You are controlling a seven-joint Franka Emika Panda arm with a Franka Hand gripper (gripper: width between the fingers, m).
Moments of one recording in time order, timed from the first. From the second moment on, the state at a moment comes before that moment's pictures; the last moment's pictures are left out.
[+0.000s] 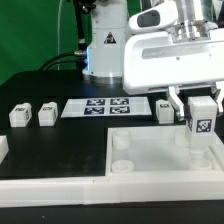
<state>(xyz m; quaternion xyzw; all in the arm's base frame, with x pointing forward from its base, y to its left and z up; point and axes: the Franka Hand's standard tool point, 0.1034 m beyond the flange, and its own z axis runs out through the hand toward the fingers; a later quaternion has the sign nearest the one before) 0.613 0.109 0.094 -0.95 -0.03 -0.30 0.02</state>
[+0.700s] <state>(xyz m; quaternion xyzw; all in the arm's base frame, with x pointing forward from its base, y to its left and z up) 0.616 0.111 0.089 -0.95 -0.03 -0.30 0.02</state>
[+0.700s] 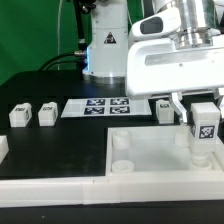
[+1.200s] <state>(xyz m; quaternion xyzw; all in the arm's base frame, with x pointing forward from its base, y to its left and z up) 0.617 0.112 0.089 -0.95 -0.03 -0.31 0.02</state>
